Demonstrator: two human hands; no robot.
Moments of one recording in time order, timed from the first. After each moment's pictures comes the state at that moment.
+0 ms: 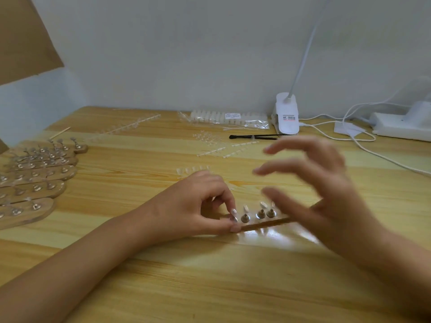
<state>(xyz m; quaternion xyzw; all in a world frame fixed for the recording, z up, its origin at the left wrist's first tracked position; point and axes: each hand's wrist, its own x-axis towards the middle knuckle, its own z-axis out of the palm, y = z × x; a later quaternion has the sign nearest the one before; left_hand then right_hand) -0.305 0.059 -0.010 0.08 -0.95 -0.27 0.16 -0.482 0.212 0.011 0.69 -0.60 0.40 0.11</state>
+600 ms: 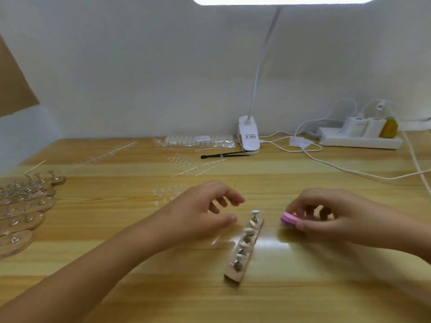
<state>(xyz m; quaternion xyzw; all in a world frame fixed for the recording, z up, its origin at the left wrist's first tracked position) -0.343 0.094 0.013 0.14 -0.92 -0.35 0.11 -0.562 0.288 0.018 0.62 -0.73 0.22 -0.19</state>
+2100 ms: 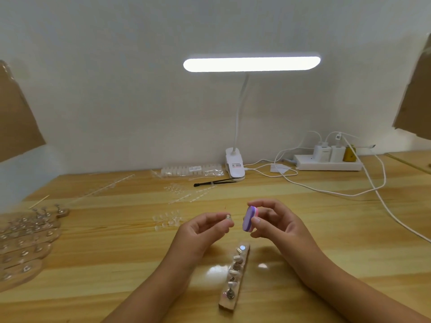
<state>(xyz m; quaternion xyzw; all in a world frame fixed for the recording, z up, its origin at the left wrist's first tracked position) -0.339 0.134 -0.010 0.20 -0.65 -0.69 0.27 -0.480 0.269 -0.006 0.42 -0.56 0.67 -0.24</state>
